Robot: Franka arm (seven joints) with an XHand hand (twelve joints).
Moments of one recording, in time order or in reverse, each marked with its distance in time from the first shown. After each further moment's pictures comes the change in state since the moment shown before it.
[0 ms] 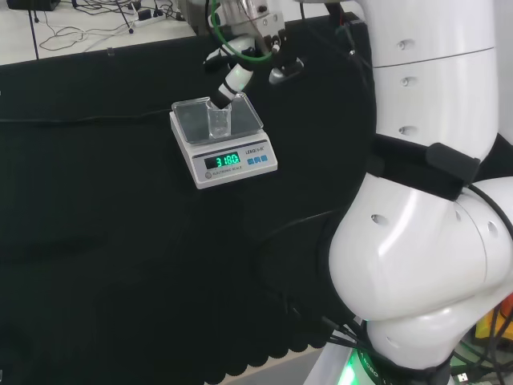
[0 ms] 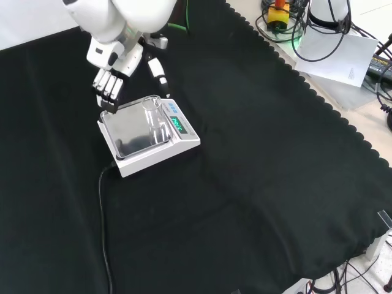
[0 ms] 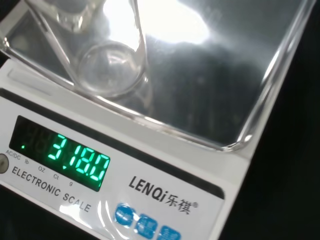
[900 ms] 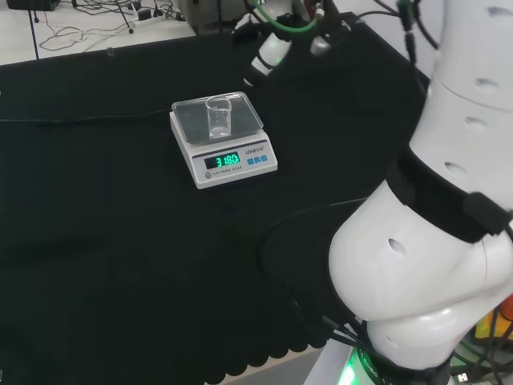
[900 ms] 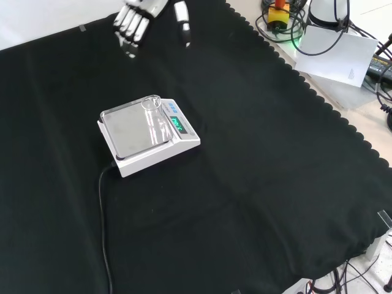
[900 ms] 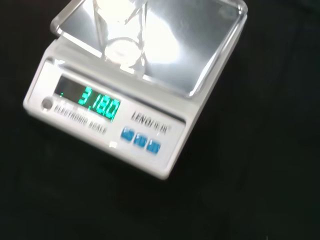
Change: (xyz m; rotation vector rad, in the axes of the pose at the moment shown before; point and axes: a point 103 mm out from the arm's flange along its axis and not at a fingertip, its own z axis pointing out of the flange) arm 0.019 -0.151 -0.052 -0.023 -0.116 0.047
